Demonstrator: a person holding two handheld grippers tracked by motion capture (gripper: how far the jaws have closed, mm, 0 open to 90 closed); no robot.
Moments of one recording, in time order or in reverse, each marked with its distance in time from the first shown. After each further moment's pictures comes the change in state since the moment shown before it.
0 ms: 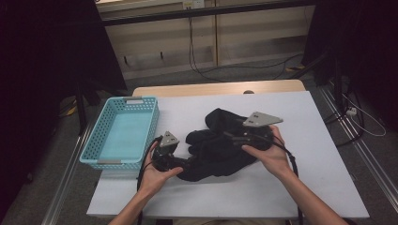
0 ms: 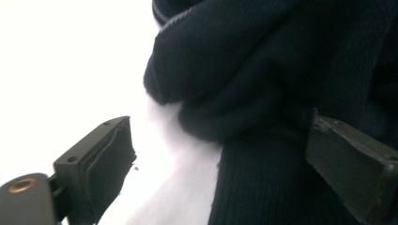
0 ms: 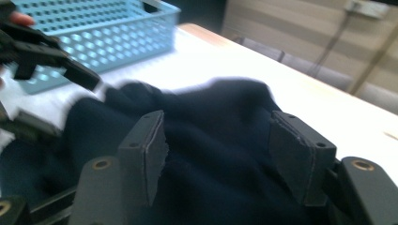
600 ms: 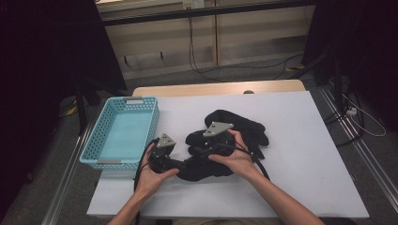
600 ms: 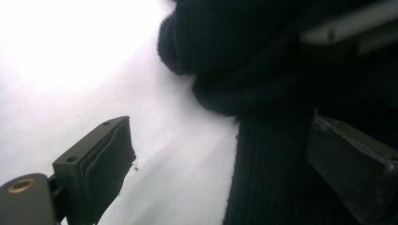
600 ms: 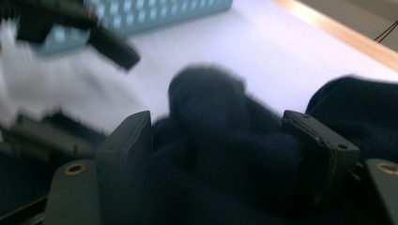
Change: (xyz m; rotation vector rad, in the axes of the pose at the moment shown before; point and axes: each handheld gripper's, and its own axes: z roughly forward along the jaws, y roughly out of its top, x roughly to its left) left arm 0.011 -0.011 0.005 0.059 -0.023 -0.025; right arm 0.056 -0.007 0.085 0.179 0.094 -0.080
